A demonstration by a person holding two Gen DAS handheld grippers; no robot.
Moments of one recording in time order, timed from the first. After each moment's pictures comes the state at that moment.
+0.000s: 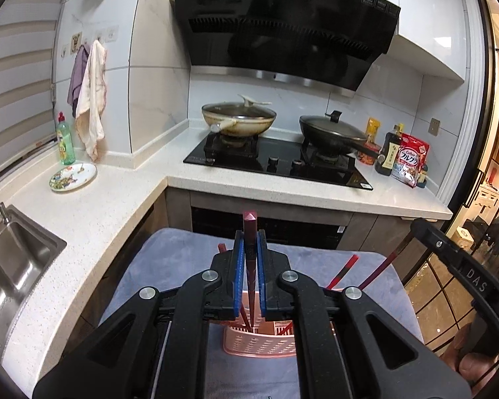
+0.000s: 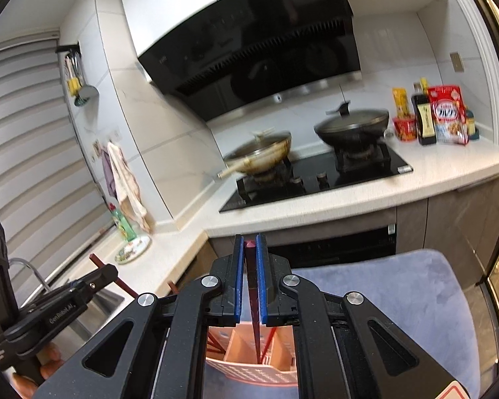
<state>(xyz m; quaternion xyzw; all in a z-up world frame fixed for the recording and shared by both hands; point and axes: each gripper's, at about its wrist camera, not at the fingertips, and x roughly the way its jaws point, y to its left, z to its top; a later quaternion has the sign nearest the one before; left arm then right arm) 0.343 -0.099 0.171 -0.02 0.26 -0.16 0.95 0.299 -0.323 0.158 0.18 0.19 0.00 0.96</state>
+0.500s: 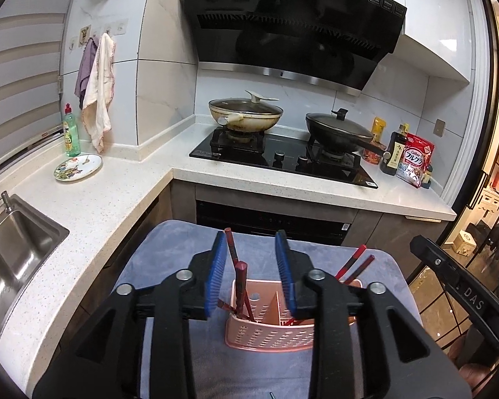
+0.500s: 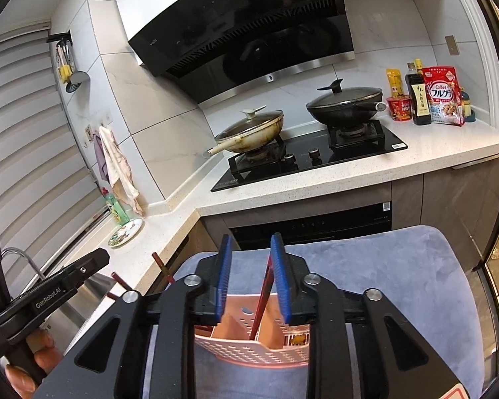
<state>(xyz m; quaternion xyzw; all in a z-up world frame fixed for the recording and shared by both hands) 0.333 -0.093 0.163 -0.03 0.26 -0.14 0.95 0.283 -0.324 0.140 0.18 0.21 0.00 0.96</state>
